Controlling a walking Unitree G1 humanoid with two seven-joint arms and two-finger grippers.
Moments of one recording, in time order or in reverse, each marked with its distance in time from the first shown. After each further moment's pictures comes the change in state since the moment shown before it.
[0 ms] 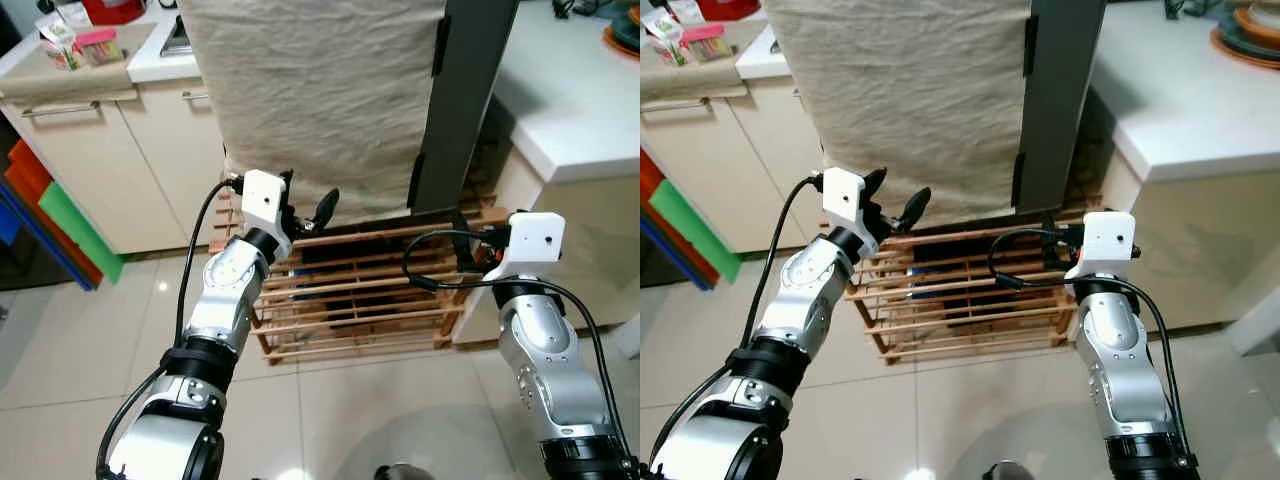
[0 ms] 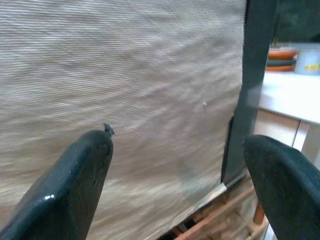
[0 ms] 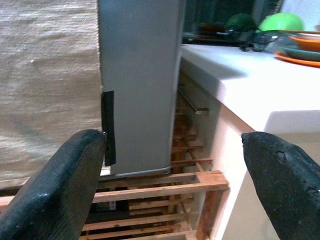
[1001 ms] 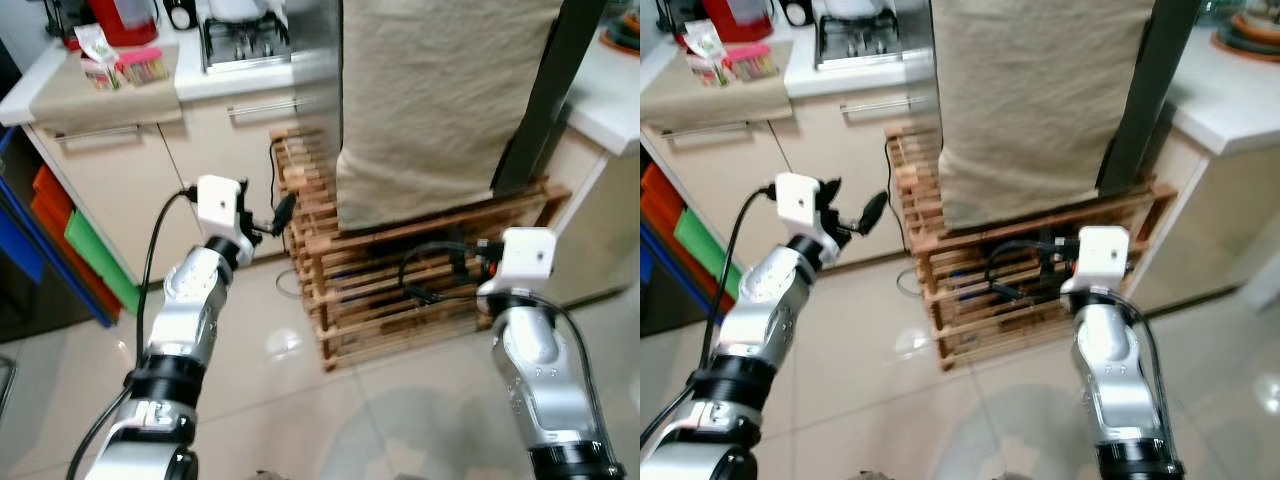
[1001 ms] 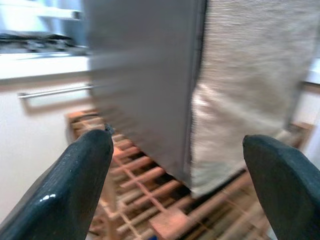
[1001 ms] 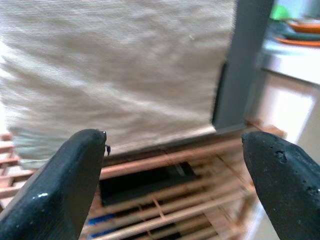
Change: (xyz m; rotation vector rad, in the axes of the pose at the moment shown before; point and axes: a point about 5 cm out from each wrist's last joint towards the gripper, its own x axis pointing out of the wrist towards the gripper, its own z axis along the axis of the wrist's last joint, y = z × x) left arm -0.019 0.013 -0.007 -0.054 0.074 0.086; right arm -0.006 -0.003 -0.021 -0.017 0.032 -0.033
